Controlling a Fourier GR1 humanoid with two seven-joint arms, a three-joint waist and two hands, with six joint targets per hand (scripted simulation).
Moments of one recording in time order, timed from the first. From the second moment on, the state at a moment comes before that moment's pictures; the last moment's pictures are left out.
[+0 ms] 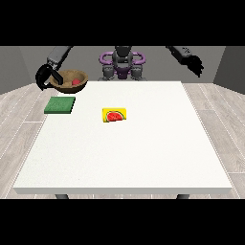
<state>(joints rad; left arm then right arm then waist) -0.34 0.33 0.26 -1.17 0.10 -0.13 -0.31 -0.50 -0.50 -0.27 -0.80 0.07 -0.15 0.13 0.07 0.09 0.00</state>
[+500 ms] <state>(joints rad) -0.37 0.61 0.50 -1.02 0.28 -0.36 -0.38 -0.49 -0.55 -0.35 -0.75 0.02 -0.14 -0.02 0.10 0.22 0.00</state>
